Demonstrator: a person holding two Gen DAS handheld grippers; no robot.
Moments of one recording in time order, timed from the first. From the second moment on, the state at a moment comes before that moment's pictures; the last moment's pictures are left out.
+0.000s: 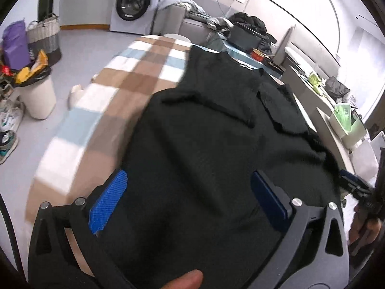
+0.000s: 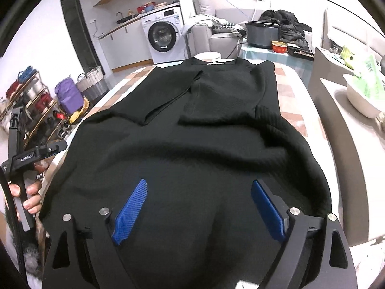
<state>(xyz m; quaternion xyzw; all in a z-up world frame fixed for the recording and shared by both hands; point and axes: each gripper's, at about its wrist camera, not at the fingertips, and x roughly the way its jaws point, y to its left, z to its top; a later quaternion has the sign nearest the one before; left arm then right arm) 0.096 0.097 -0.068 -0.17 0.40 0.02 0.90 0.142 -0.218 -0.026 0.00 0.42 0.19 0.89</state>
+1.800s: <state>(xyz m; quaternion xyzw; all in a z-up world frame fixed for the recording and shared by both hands) 0.054 0.120 -0.112 -0.14 0.48 0.05 0.87 0.055 -0.362 -0.061 0.09 0.46 0.20 0.86</state>
